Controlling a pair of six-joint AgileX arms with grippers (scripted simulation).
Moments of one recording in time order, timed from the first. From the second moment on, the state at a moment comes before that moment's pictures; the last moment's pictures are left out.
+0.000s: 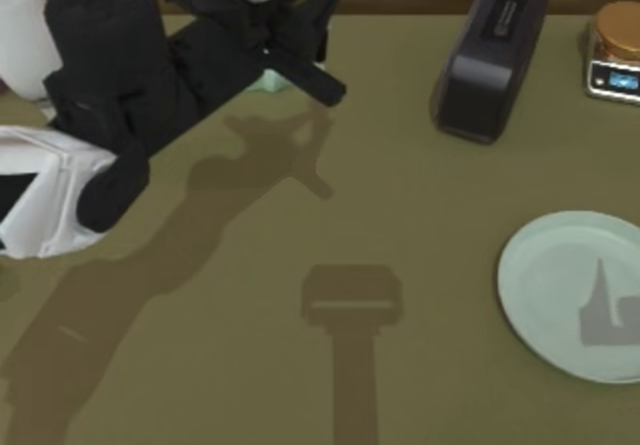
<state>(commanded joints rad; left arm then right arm) -0.50 1.63 0.86 0.79 0.30 0.02 0.00 0.00 0.00 0.00 0.00 0.00</state>
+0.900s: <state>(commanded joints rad) -0.63 1.49 0.82 0.73 0.15 0.03 0.00 0.00 0.00 0.00 0.00 0.00</state>
